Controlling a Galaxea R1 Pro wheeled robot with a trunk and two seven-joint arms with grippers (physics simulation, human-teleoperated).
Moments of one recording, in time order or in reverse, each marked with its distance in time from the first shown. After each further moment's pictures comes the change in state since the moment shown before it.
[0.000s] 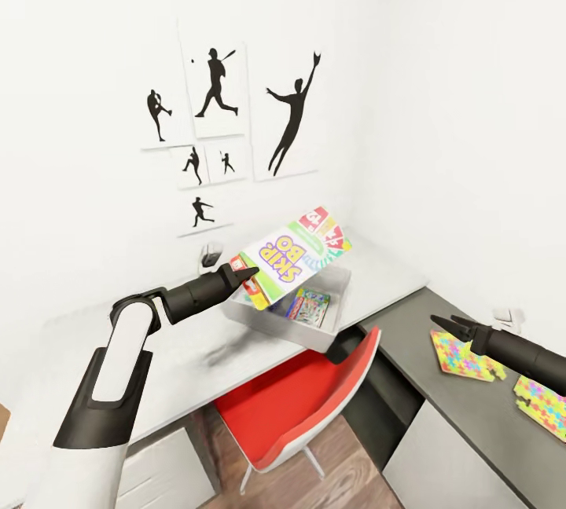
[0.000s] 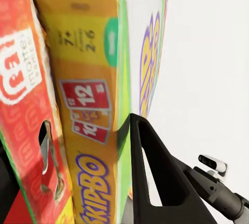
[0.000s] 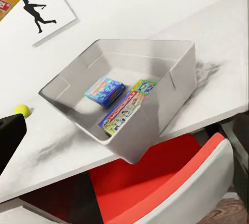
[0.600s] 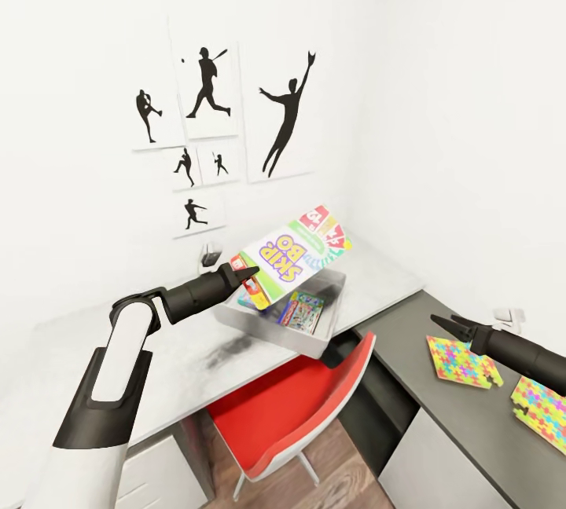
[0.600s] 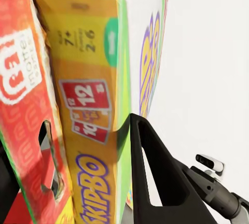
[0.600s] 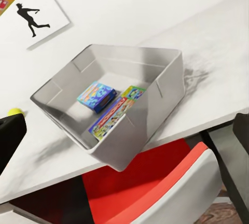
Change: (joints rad) left arm 0.000 0.000 0.000 -0.003 0.007 0.001 -0.002; right arm 0.000 0.000 0.000 0.000 0.000 -0.009 -0.001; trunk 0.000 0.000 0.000
